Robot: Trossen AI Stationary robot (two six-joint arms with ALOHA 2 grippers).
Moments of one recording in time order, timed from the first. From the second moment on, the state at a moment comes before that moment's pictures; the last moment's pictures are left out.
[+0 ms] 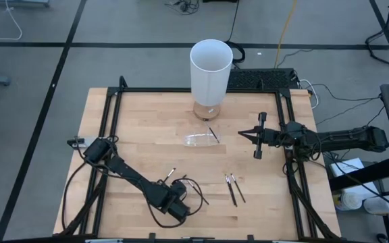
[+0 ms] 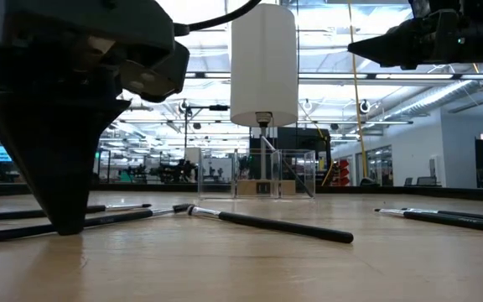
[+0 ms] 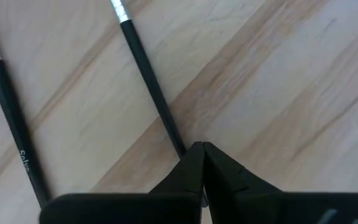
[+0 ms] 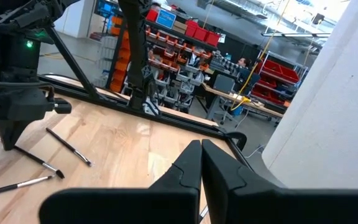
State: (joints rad) left arm -0.57 2.10 1.47 -0.90 -0.07 -1.33; right arm -0.06 0.63 0.20 0.50 0.05 -0.34
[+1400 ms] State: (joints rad) left arm -0.43 2.09 1.66 -1.13 -0.09 -1.24; right arm -0.06 0.63 0.20 0.47 0.05 -0.36
